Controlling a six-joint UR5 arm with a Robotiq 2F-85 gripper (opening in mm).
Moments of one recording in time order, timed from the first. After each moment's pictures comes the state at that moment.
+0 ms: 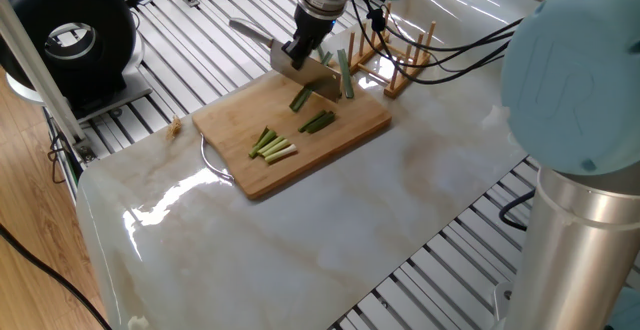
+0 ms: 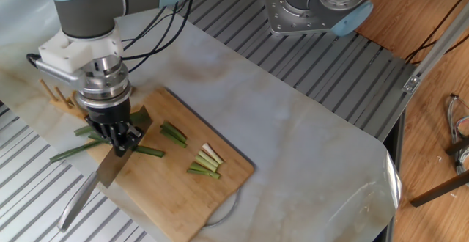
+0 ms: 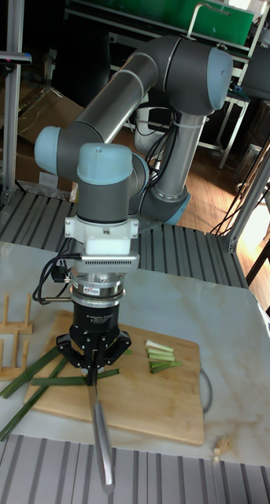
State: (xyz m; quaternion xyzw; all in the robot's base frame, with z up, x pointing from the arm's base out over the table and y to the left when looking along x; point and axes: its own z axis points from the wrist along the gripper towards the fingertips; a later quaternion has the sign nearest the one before) arm 0.697 -0.031 0.063 -0.10 0.98 0.06 0.15
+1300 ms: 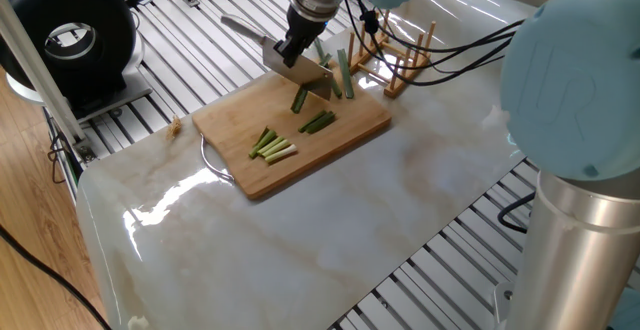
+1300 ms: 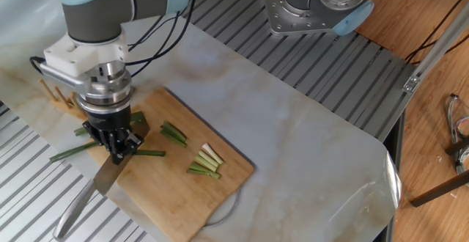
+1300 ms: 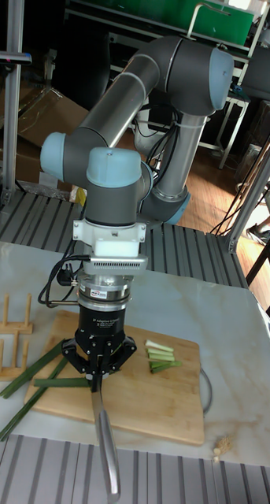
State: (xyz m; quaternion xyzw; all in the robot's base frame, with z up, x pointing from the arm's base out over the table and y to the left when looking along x) arm 0.706 -0.022 0.061 -0.09 0.98 0.05 0.16
